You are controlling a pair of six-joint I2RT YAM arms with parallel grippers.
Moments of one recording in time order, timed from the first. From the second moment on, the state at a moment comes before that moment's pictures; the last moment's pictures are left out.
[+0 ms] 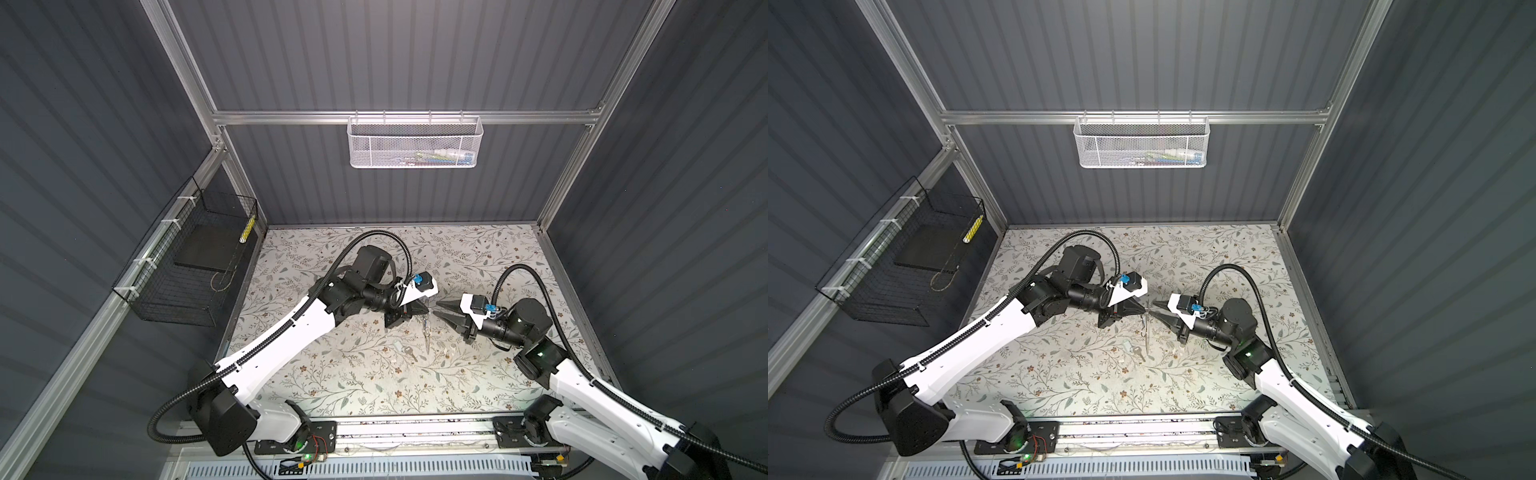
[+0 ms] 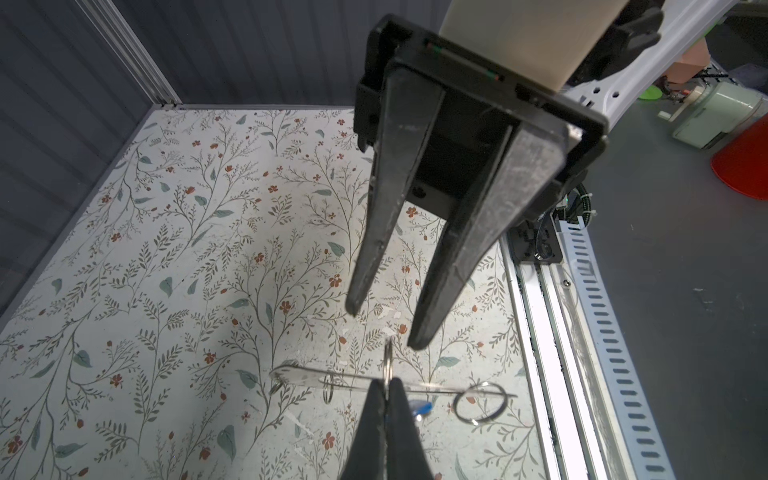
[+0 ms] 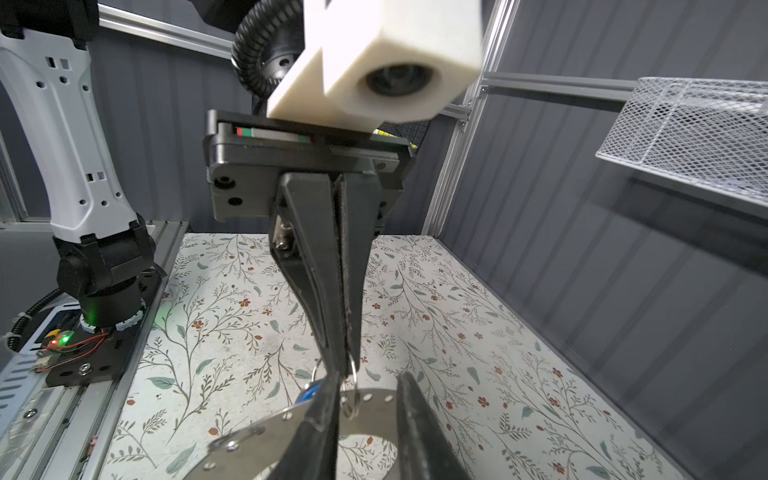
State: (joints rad) left arm -0.78 1.39 1.34 -0.71 0.62 0.56; right arm 0.57 0.88 0.49 0.40 -0.63 -0.24
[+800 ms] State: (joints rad) left arm -0.81 1.44 1.45 -0.86 0.54 0.62; right arm 0.59 0.94 0.51 0.36 -0.68 -0.20
